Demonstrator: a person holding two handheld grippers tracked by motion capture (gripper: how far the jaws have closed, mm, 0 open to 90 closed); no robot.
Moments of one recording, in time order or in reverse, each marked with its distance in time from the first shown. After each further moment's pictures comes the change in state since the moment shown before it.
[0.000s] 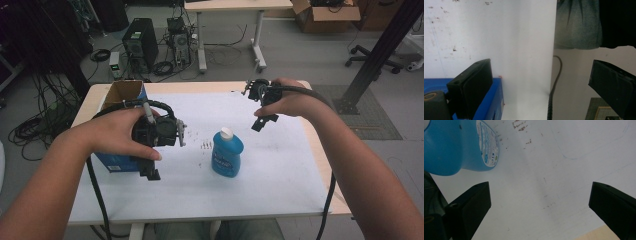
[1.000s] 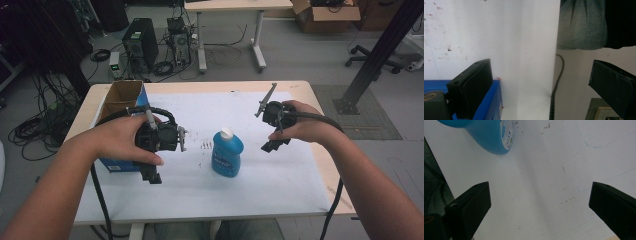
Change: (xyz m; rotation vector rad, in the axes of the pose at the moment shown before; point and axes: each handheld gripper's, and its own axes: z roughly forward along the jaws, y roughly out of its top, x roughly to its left) left arm 0.003 -0.001 0.020 0.009 -0.001 -0.011; right arm 0.028 -0.055 0.025 -0.078 0.030 -0.027
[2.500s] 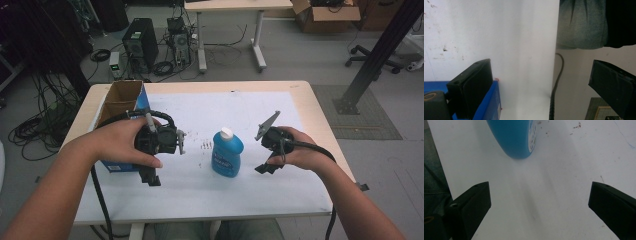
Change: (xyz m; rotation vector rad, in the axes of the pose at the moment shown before) left arm 0.000 -0.003 0.008 -0.001 -0.008 0.006; right arm 0.029 -0.032 0.056 -0.160 0.069 0.008
